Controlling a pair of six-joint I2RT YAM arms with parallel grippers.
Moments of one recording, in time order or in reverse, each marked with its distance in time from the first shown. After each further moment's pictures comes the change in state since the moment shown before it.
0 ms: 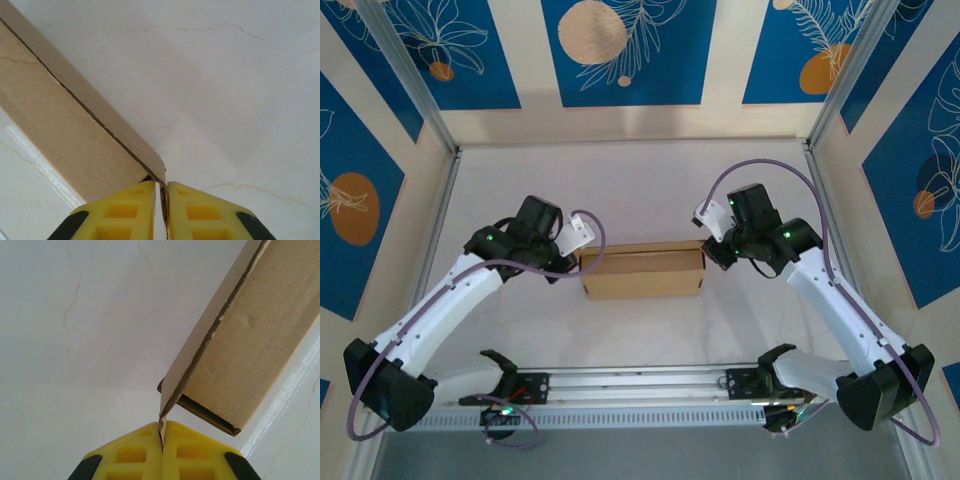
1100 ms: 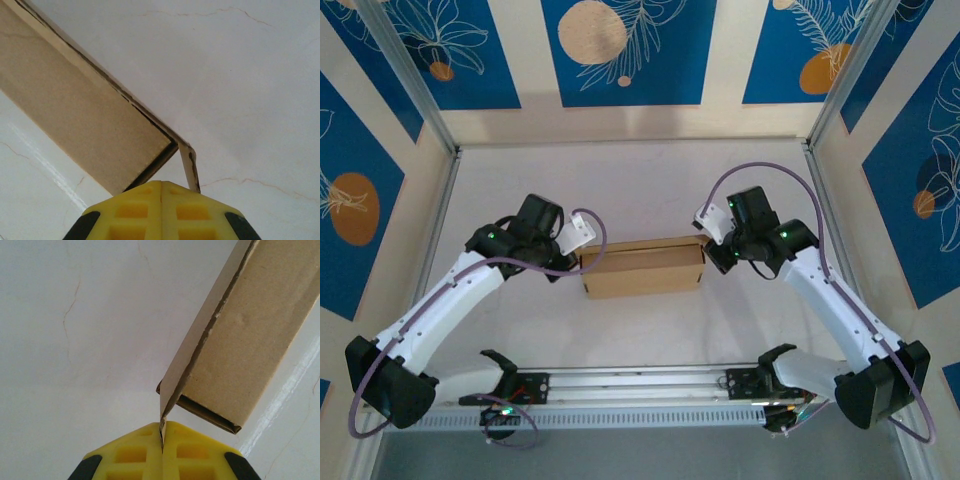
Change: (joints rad) left arm 0.000 0.013 0.013 -0.003 0.000 0.001; right arm -0.017 0.020 -0.034 0.017 -0.025 -0.013
